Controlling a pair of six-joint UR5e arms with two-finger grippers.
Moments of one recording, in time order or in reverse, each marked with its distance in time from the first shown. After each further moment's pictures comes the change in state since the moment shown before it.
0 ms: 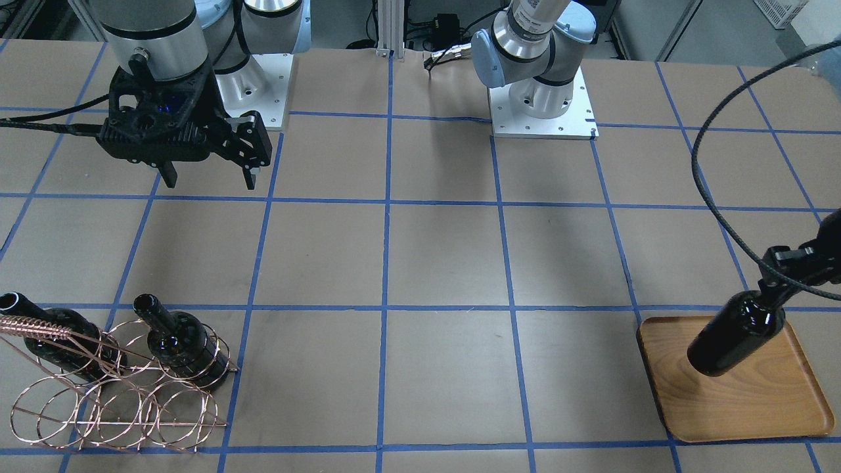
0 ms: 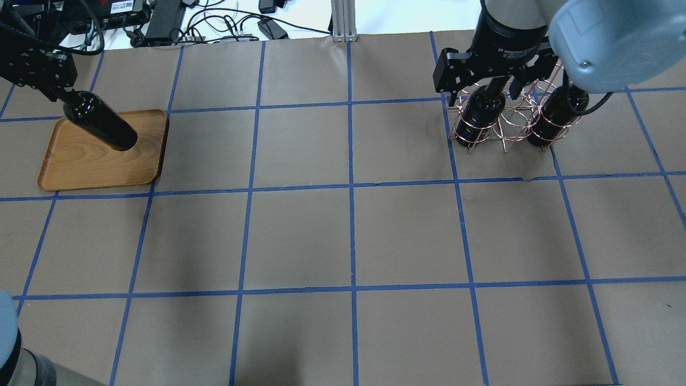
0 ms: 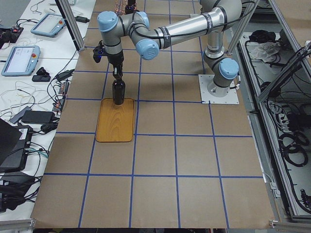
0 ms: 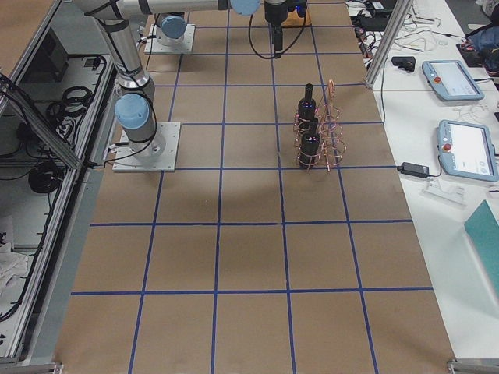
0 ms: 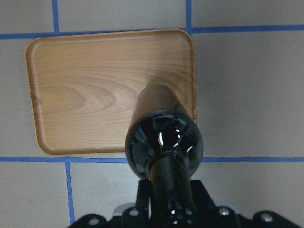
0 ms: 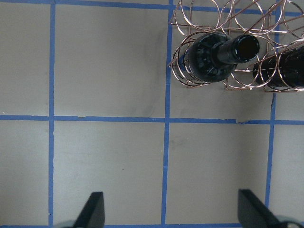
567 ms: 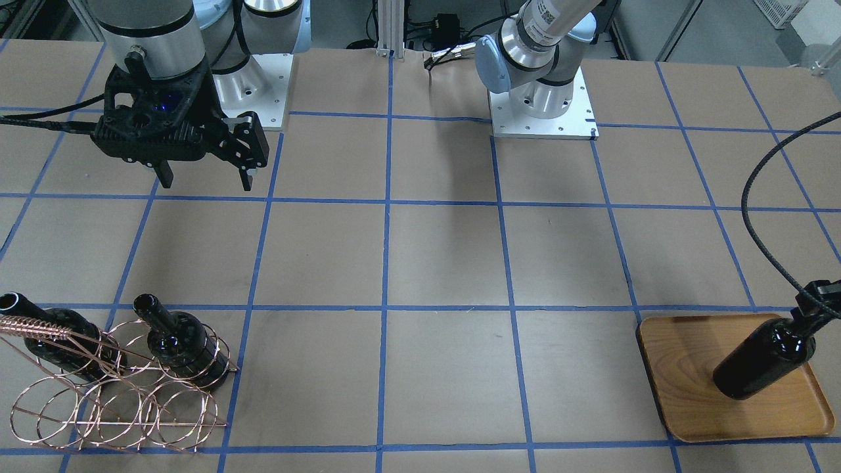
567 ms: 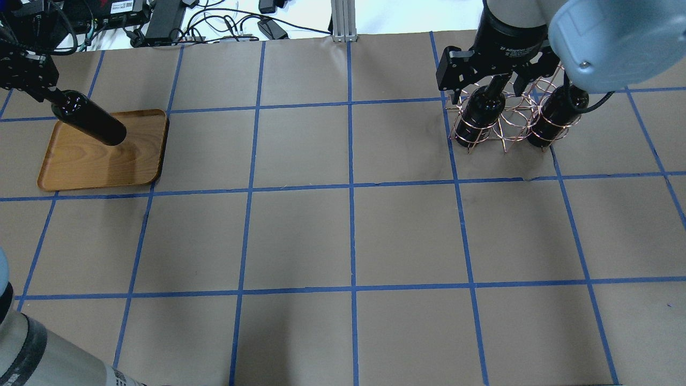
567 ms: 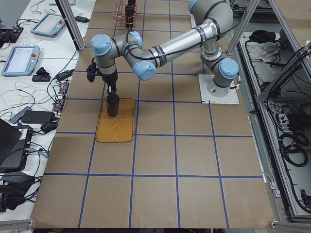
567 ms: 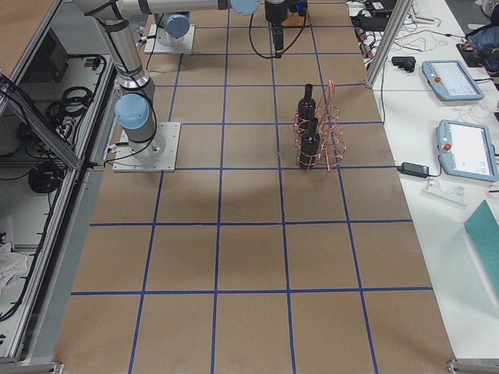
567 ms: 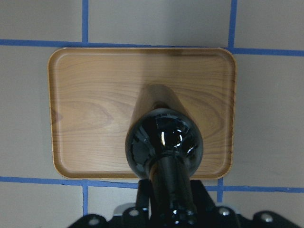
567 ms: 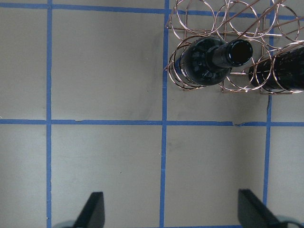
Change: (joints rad) left arm 0.076 -0.086 0.032 0.061 -0.031 0.037; right arm 0.000 -0.001 -0.001 -0.007 -0.001 0.007
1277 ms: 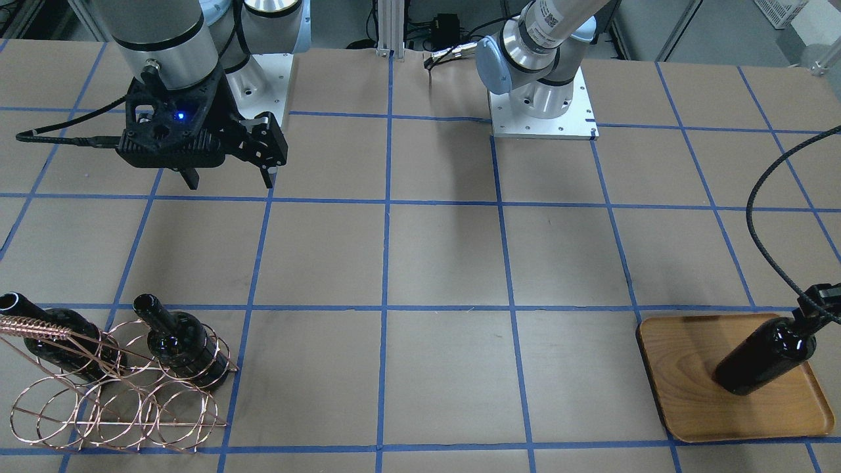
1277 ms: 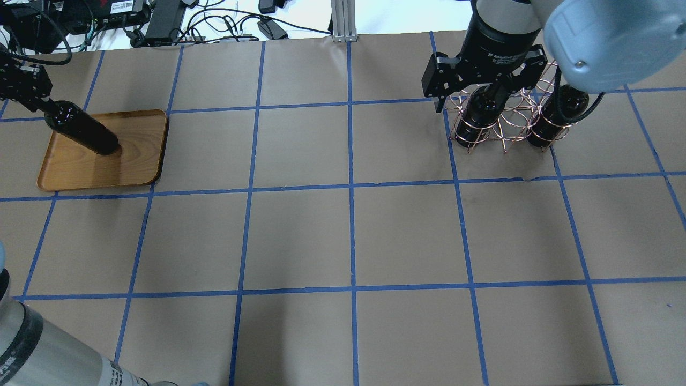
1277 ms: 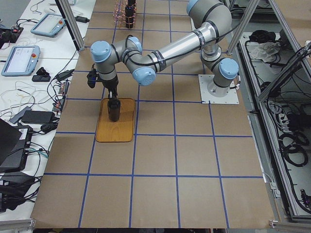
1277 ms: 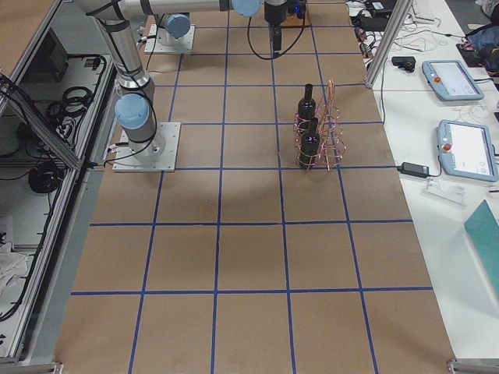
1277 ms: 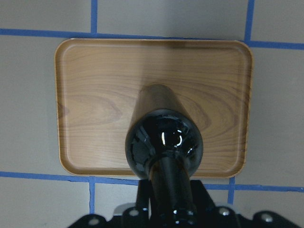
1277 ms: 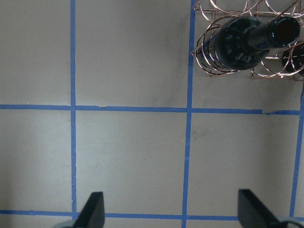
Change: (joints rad) left arm 0.016 -0.017 -0.005 0.003 0.017 0.004; right arm 0.003 0.010 0.002 0.044 0.087 0.005
